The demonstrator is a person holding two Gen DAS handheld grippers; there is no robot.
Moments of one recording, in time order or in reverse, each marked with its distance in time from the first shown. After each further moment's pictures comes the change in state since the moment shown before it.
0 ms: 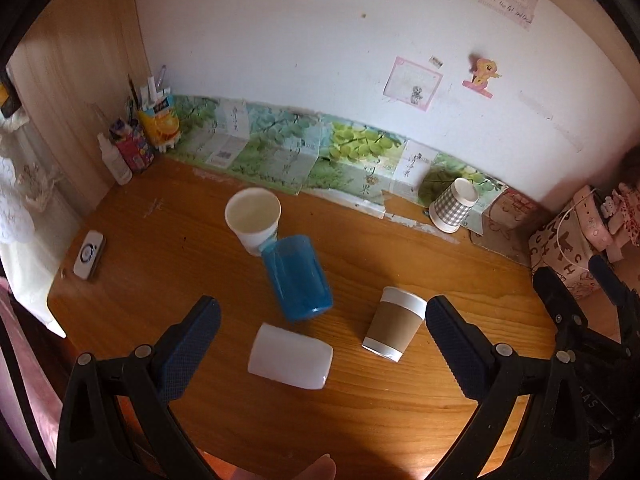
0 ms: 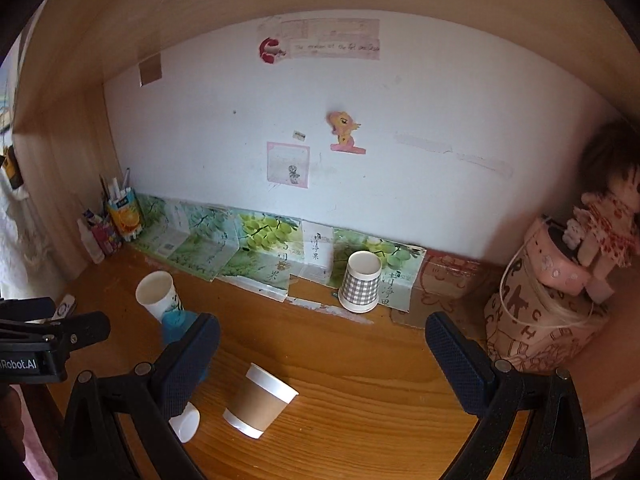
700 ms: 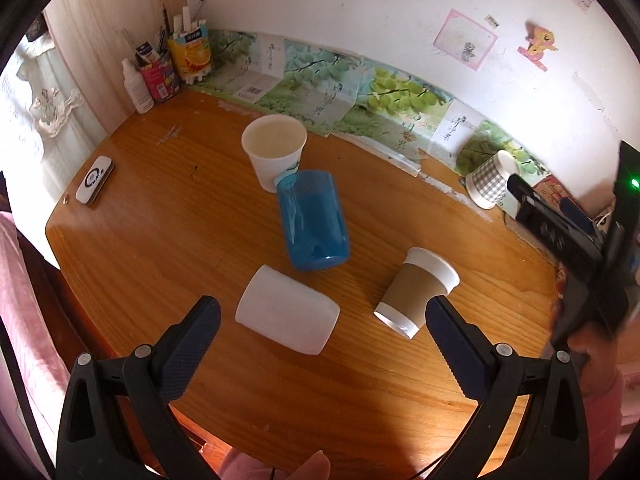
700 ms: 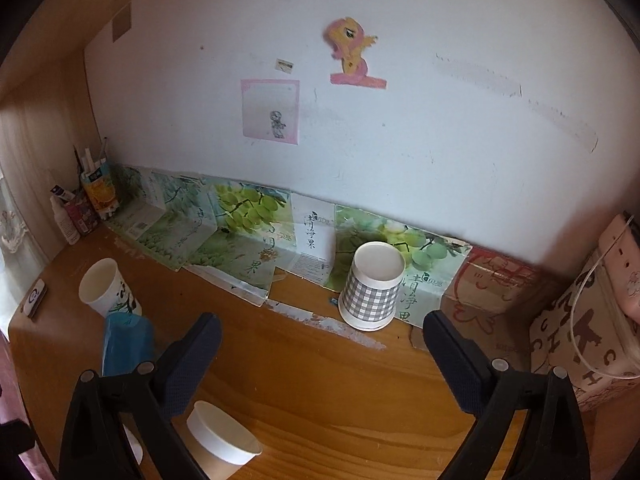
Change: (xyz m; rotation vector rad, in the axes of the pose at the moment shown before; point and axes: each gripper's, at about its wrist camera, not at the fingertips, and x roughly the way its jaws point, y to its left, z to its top) left arm 0.041 0.002 -0.038 -0.144 0.101 0.081; right arm 0.138 -0.026 0.000 0.006 0.071 0.058
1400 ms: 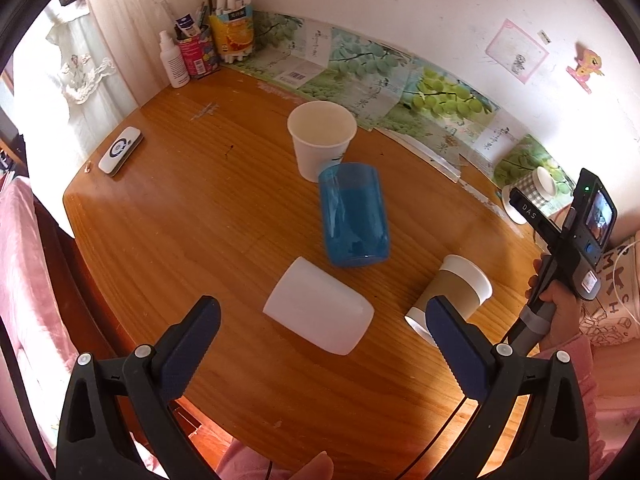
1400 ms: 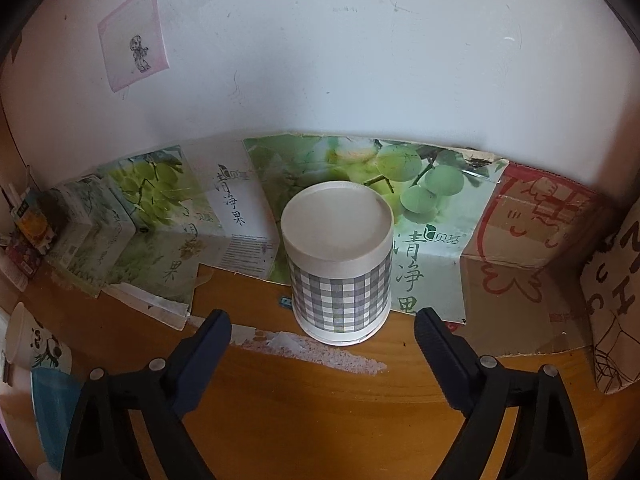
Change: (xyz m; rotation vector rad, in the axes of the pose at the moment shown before) left arm 0.011 0.025 -0.003 -0.109 0.017 0.071; right arm 0.125 -0.039 -0.017 0.189 0.094 -0.063
